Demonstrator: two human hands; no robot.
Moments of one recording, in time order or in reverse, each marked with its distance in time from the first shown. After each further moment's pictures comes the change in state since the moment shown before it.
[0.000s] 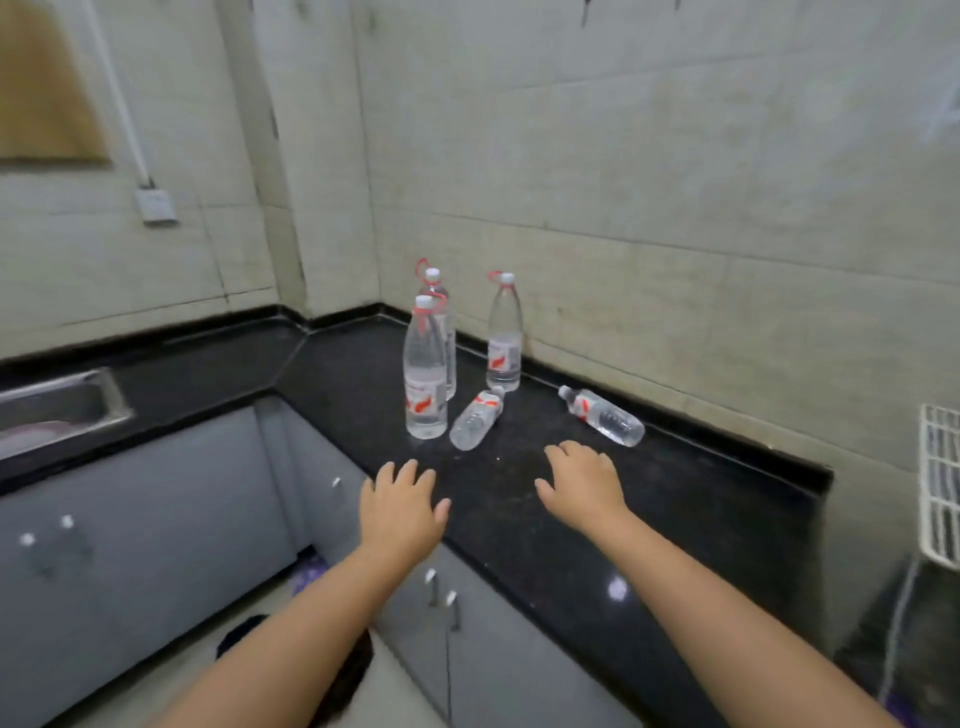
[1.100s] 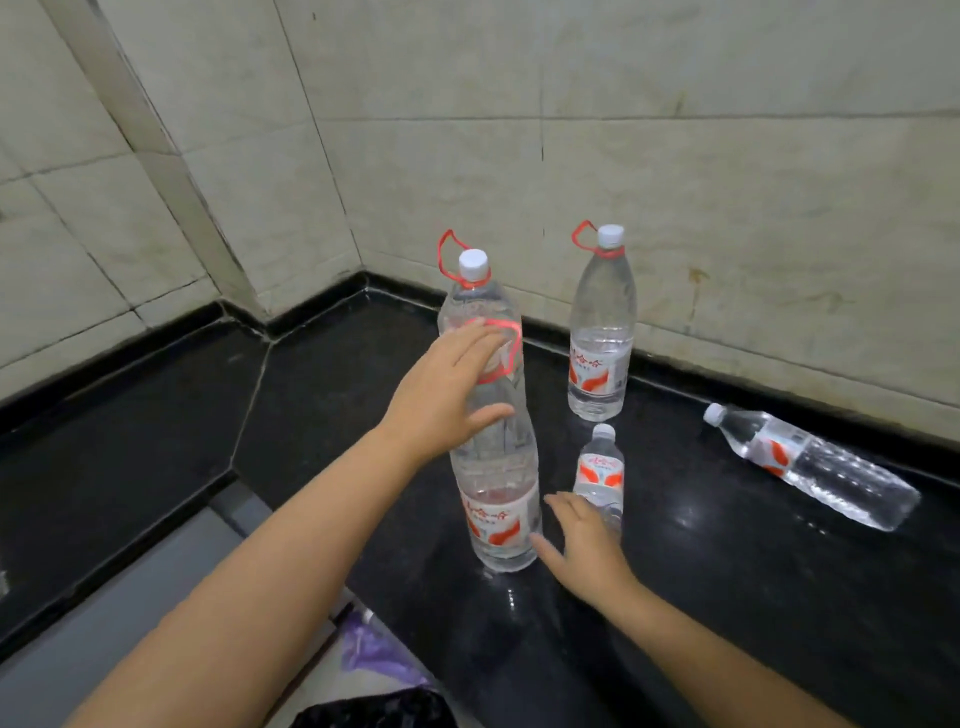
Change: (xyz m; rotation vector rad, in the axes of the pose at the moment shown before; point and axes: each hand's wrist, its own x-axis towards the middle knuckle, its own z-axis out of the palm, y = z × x) left_hand 0.472 -0.106 0.011 -0.152 0.180 0.688; right_hand 0.360 -0.087 0.180 0.500 -0.160 0.110
